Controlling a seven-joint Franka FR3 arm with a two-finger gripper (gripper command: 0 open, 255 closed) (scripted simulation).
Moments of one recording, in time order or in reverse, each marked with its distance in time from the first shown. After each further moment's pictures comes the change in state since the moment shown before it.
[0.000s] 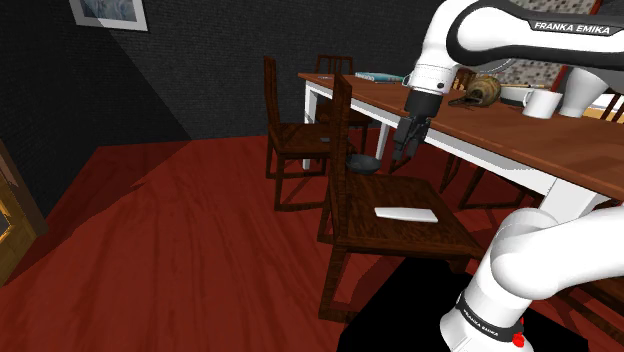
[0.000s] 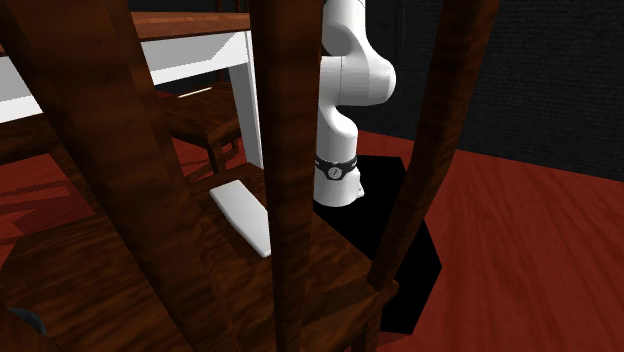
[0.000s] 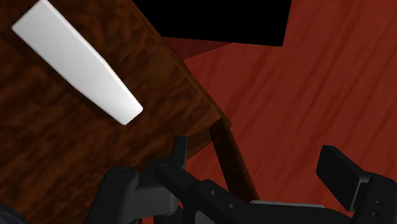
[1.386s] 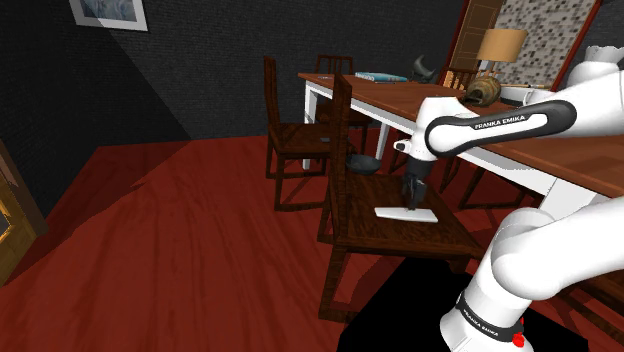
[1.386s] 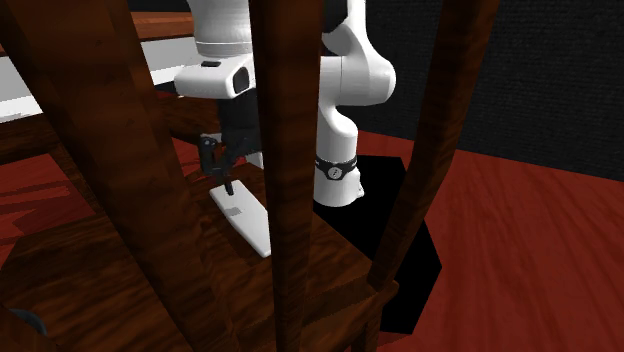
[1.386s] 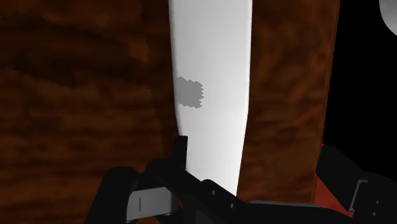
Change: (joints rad) arm 0.016 0.100 -0.376 -0.395 -0.427 0.493 -0.767
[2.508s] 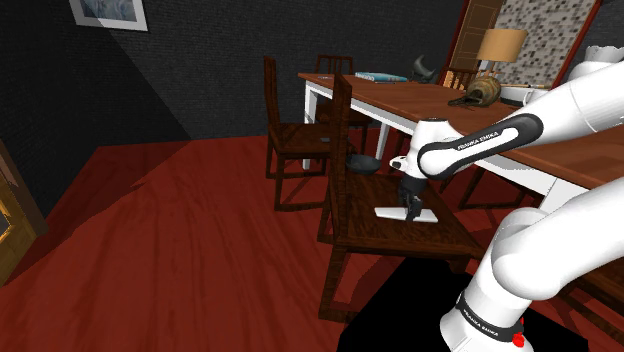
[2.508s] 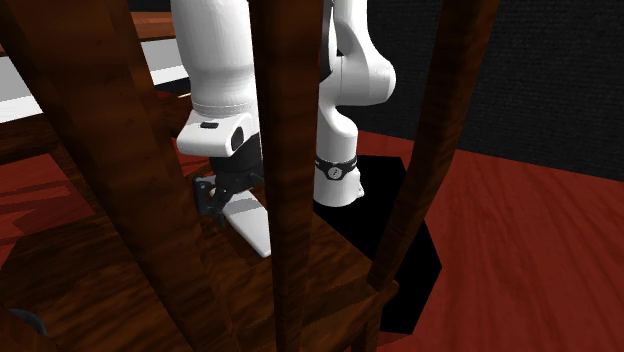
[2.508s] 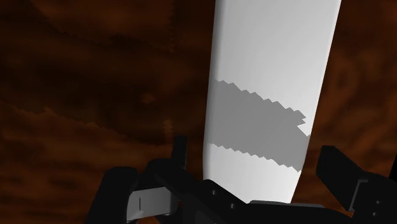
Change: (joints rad) arm 0.008 0.175 -0.116 -0.064 -0.086 0.254 -0.117
